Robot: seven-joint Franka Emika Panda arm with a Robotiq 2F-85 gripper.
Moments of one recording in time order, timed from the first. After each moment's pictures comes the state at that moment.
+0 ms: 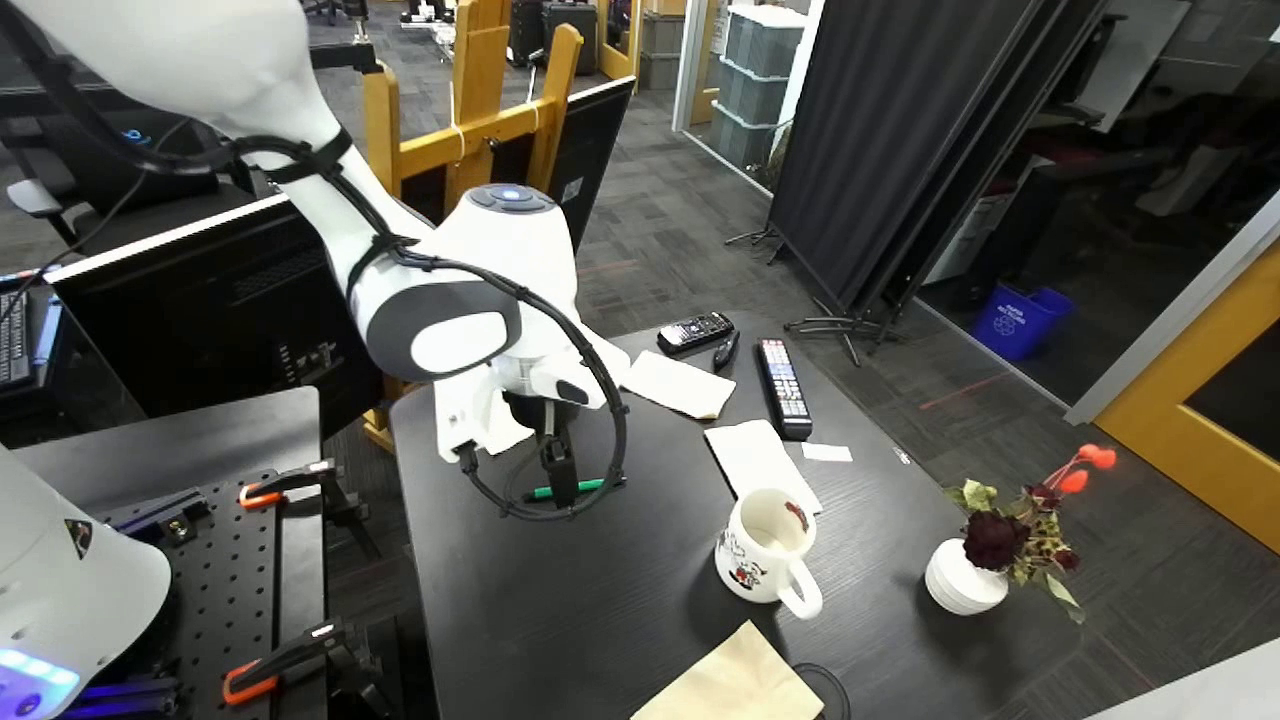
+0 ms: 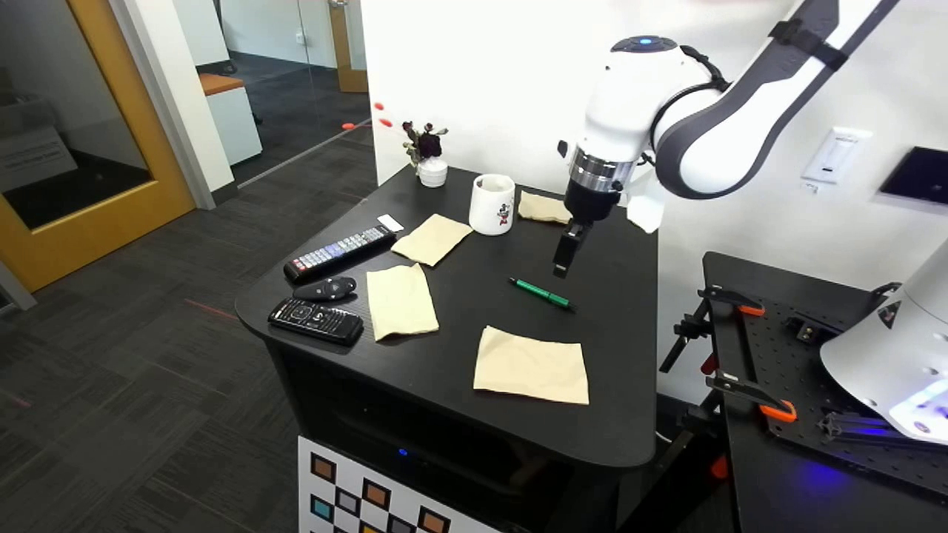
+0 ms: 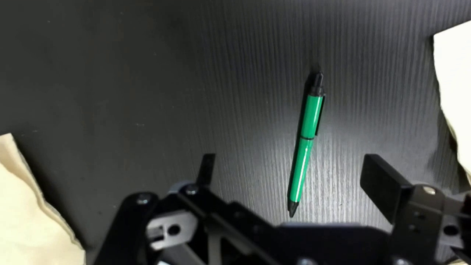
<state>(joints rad) -0.04 0.23 -0.06 -2.56 -0.24 2.87 0.24</state>
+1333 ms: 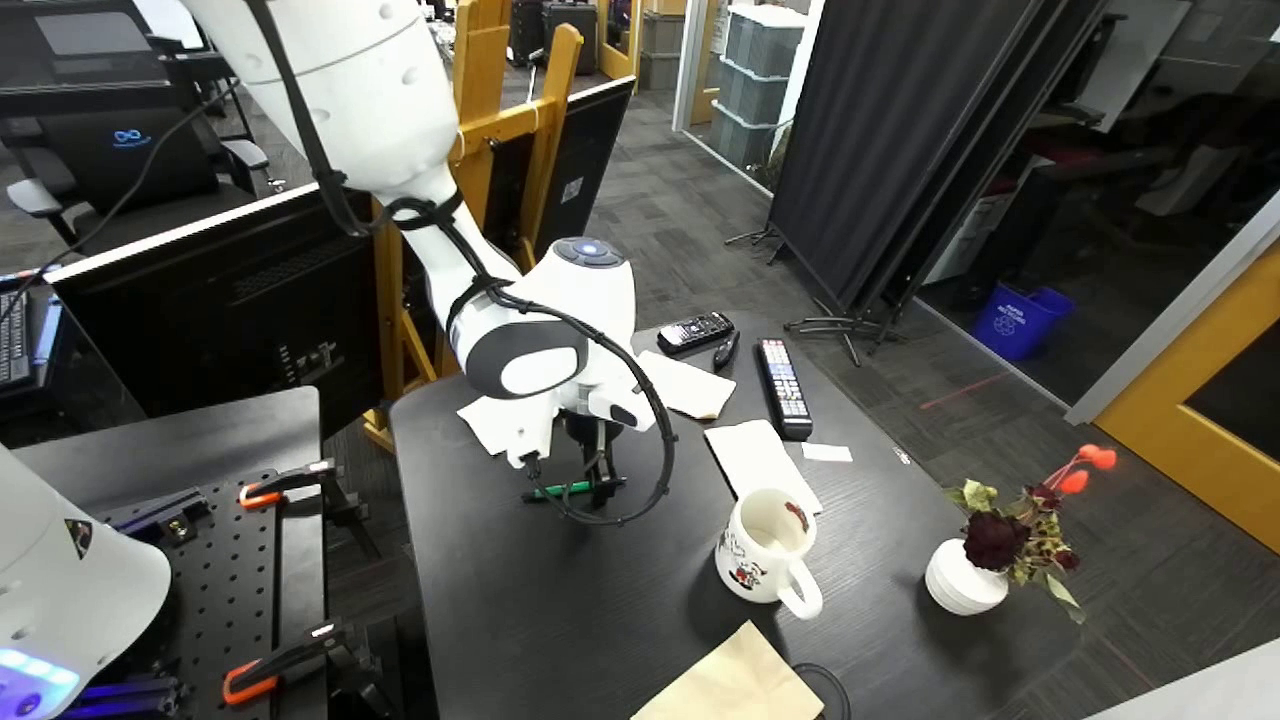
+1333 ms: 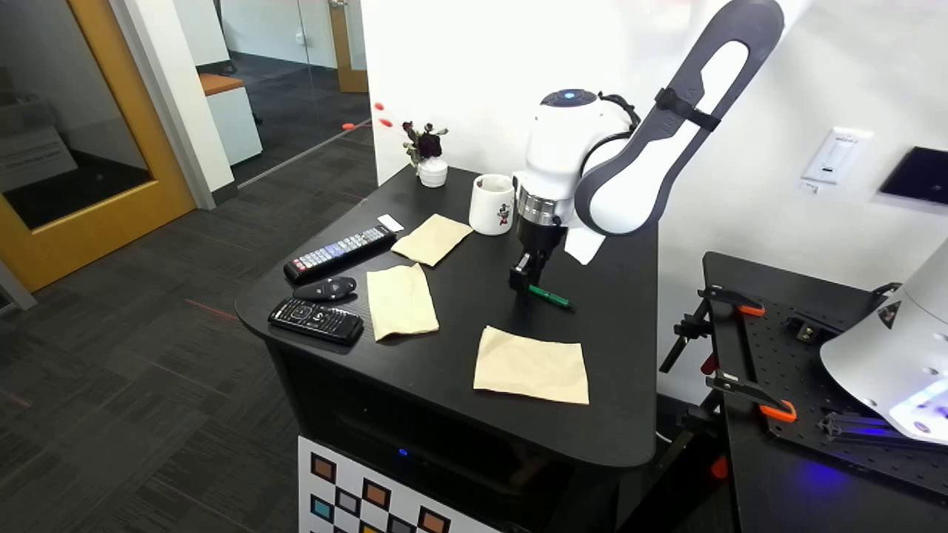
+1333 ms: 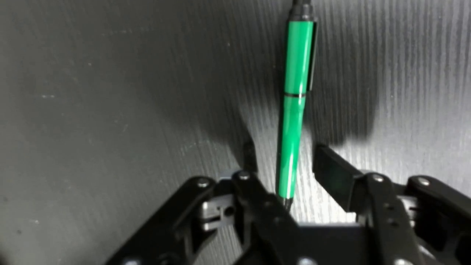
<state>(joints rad) 0.07 0.53 -0.11 -2.30 -0.09 2.87 0.24</state>
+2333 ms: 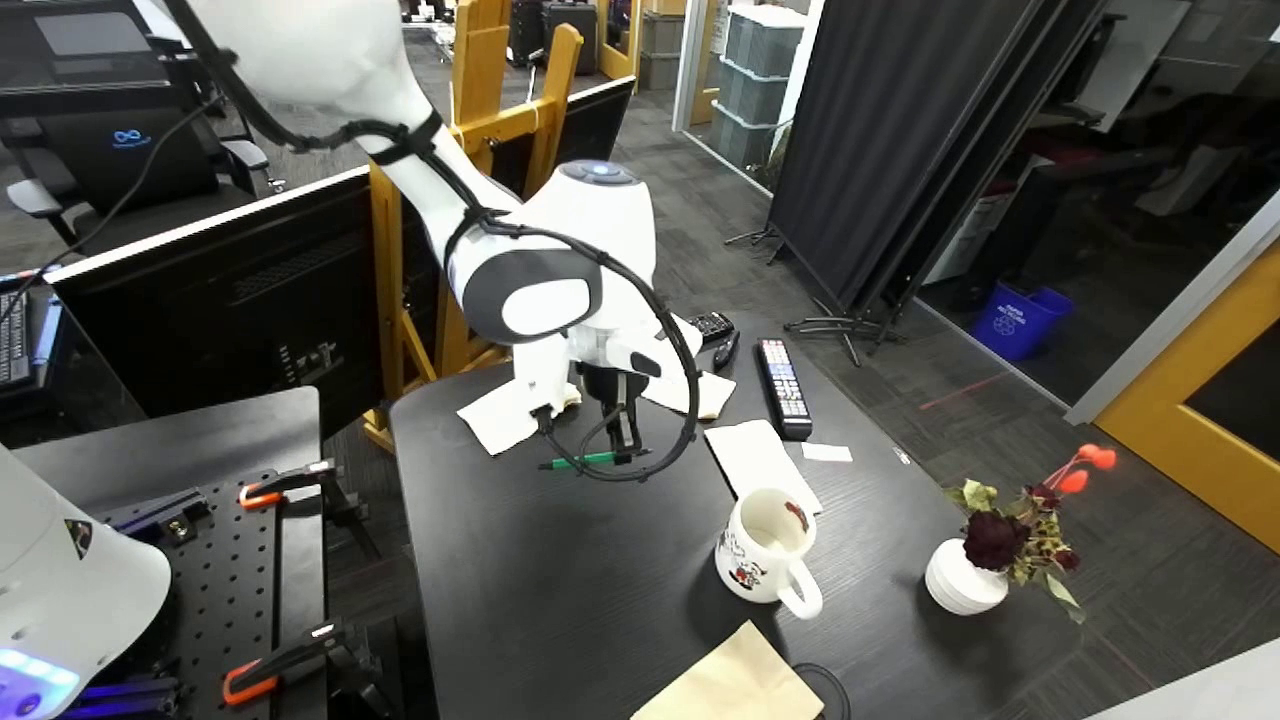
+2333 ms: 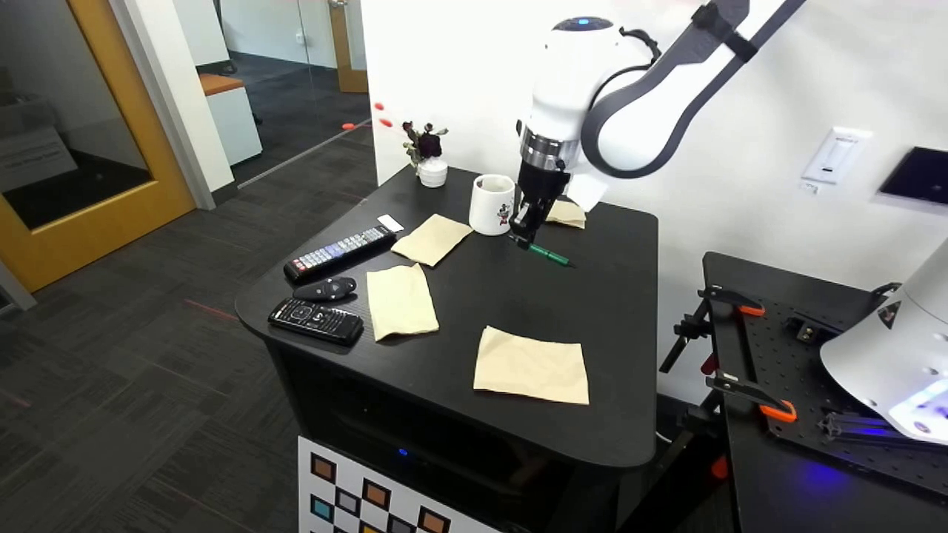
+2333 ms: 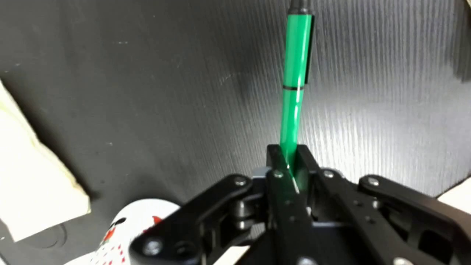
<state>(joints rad) 0.11 0.34 -0.18 -2.32 -0.09 2.75 0.24</state>
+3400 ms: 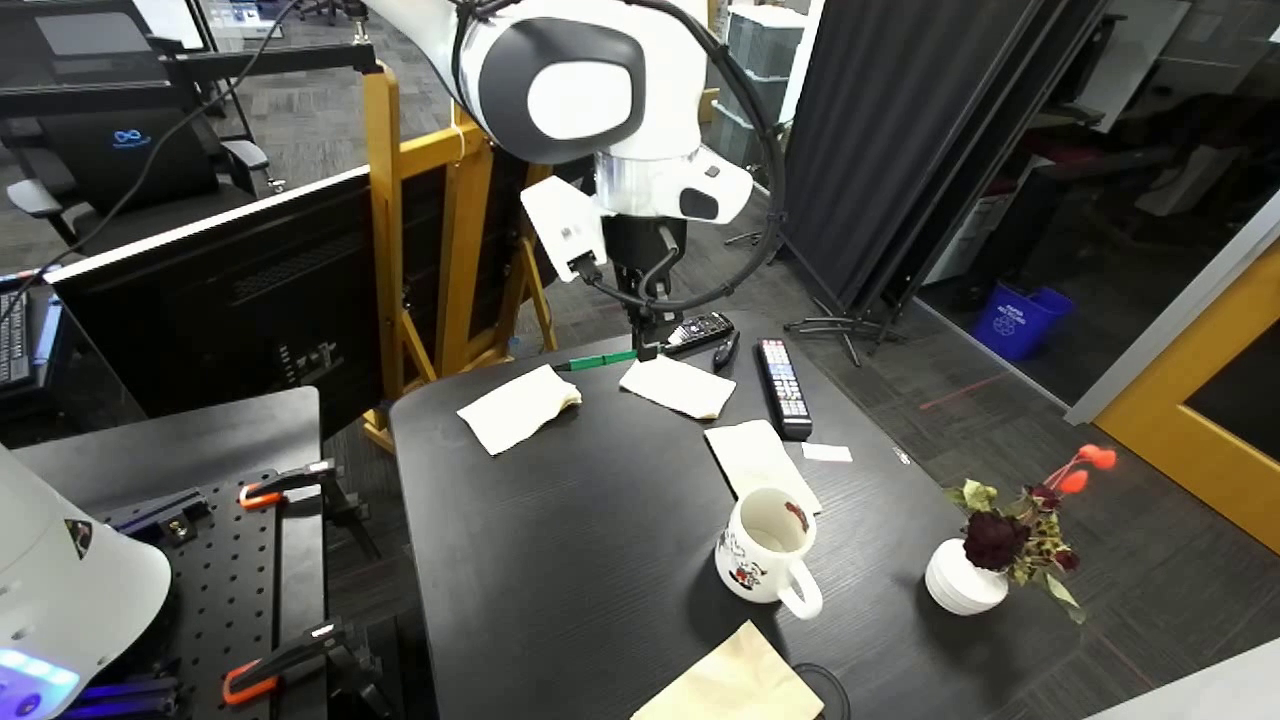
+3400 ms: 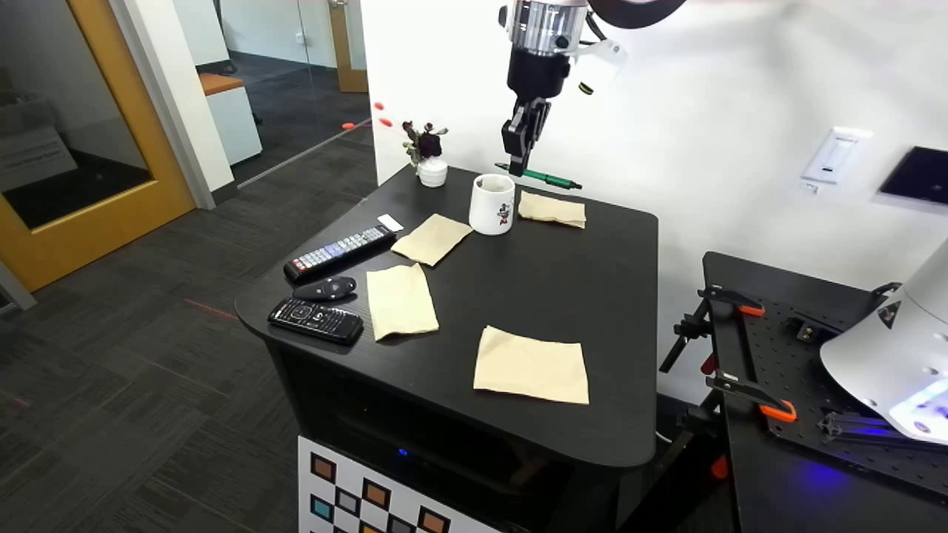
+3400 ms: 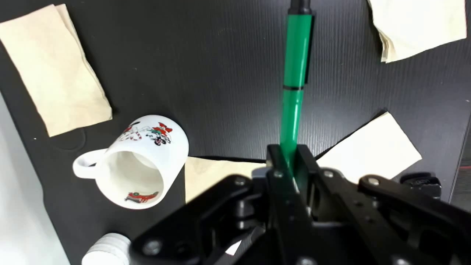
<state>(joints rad) 0.06 0.13 -0.09 -2.15 -0.09 2.36 0.11</state>
